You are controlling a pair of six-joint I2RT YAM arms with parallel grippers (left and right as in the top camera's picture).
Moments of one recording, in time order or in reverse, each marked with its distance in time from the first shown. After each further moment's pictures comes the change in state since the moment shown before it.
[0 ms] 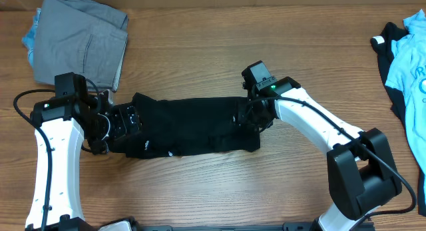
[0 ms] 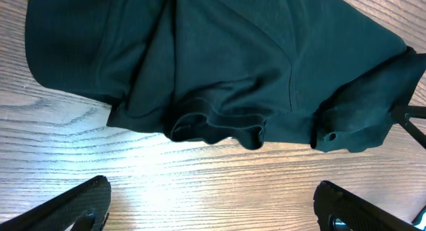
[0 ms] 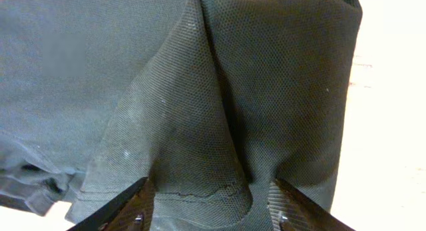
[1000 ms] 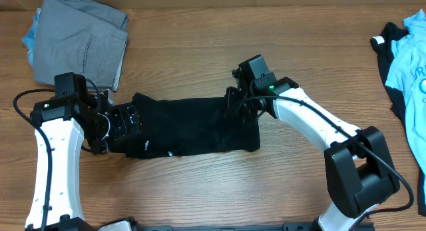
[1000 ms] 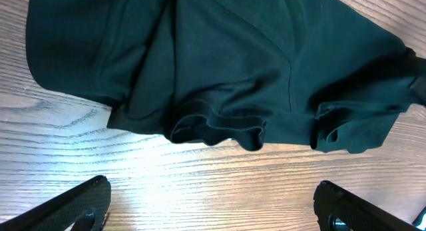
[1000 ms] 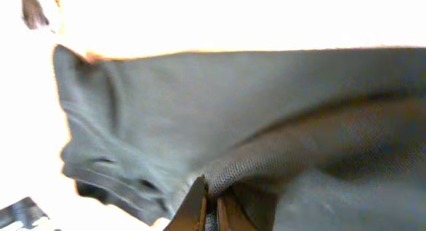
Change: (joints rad) left arm 0.000 0.000 0.000 0.004 0.000 0.000; right arm 0.006 0.015 0.000 0.293 -0.223 0.104
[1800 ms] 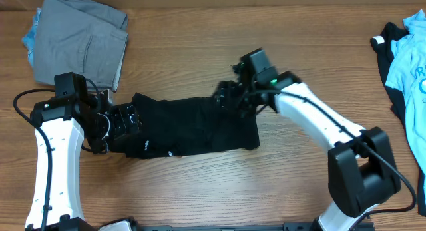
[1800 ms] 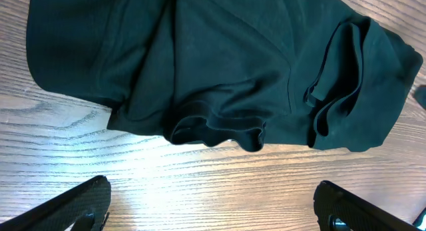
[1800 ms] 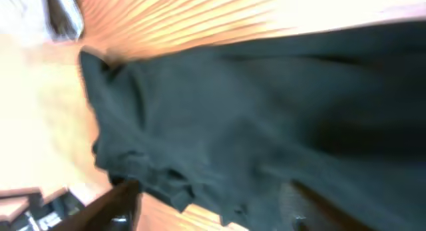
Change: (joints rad) left arm 0.000 0.000 0.000 0.003 0.000 0.000; right arm -0.030 0.000 0.066 -0.115 -0.062 0.038
